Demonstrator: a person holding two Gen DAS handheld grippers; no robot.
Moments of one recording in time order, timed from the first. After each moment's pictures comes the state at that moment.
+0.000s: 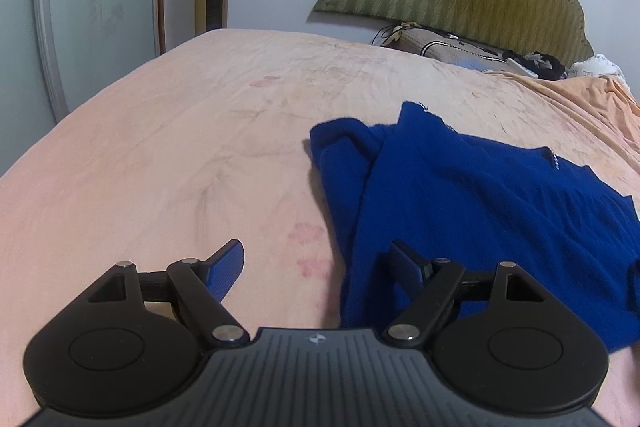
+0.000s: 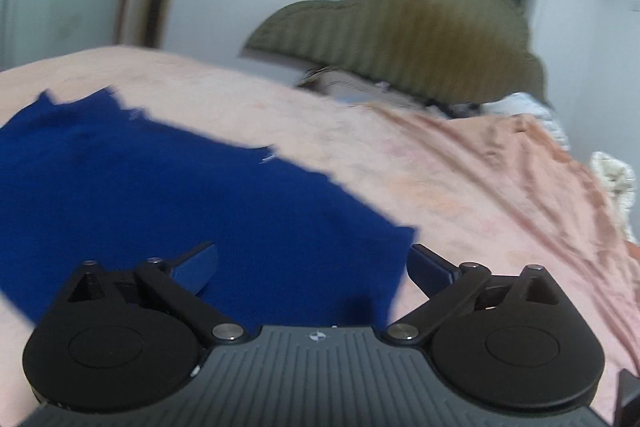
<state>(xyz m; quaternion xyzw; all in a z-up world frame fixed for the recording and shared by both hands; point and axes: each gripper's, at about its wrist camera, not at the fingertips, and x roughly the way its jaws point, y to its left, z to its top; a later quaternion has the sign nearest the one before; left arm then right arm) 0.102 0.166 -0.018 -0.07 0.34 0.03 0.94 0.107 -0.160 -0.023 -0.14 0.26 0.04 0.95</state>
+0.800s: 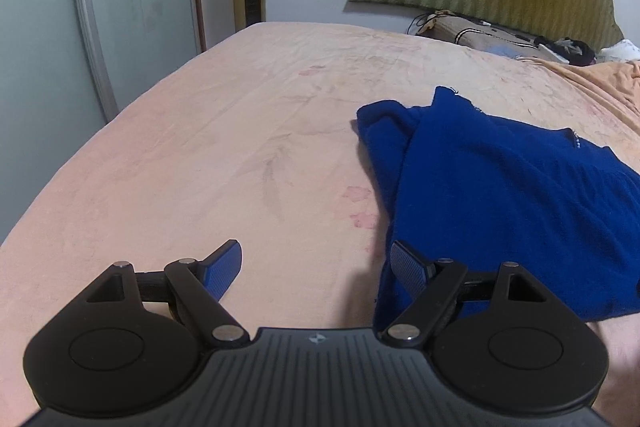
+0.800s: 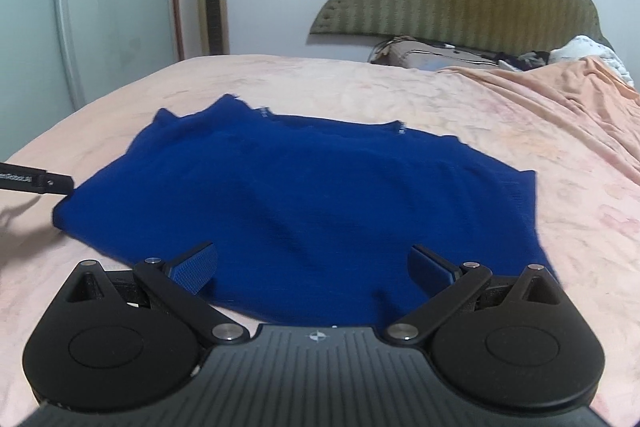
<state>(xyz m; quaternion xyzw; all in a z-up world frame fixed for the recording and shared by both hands) 0.065 0.172 -0.002 -0.04 0.36 0.09 0.93 0.061 -0.097 -0.005 -0.03 0.30 0.13 0.94</state>
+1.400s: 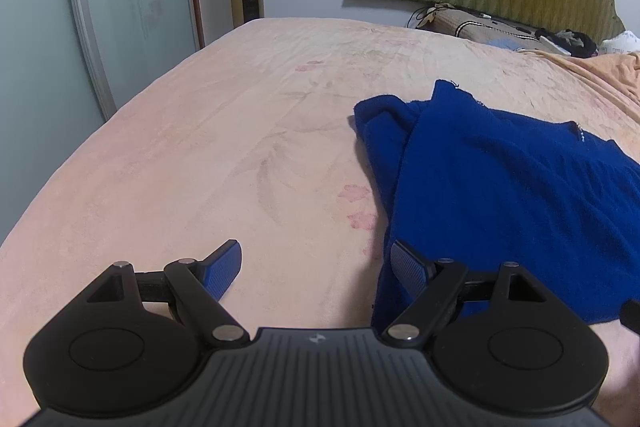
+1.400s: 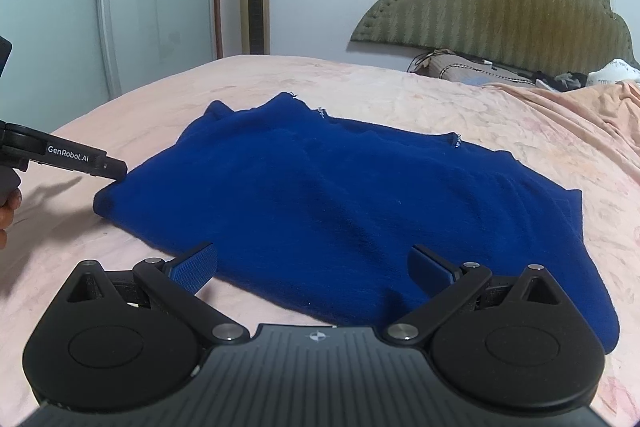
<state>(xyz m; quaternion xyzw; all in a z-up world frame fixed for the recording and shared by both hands) 0.073 0.166 -0.007 -0.03 0.37 0.10 0.93 0.047 -0.062 -0.009 -0.05 0.29 0.17 0.94</state>
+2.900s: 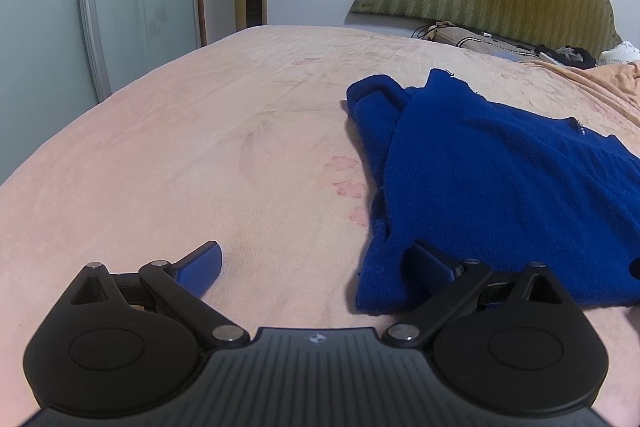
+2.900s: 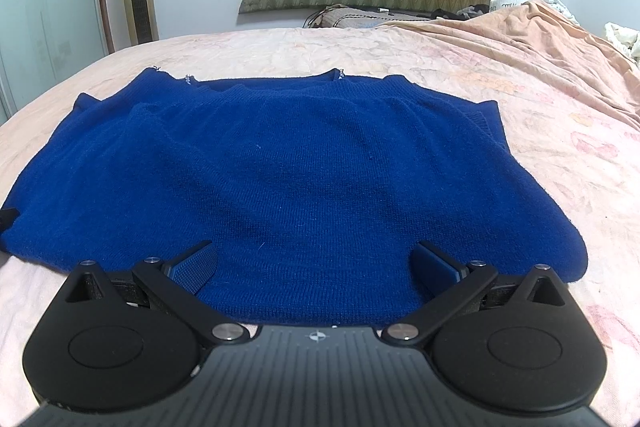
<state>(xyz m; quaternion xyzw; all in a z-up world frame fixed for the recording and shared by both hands) 0.059 0.153 -0.045 -0.04 0.33 0.10 0.94 0.075 -0.103 -0.049 0.01 0.33 0.02 0.94</state>
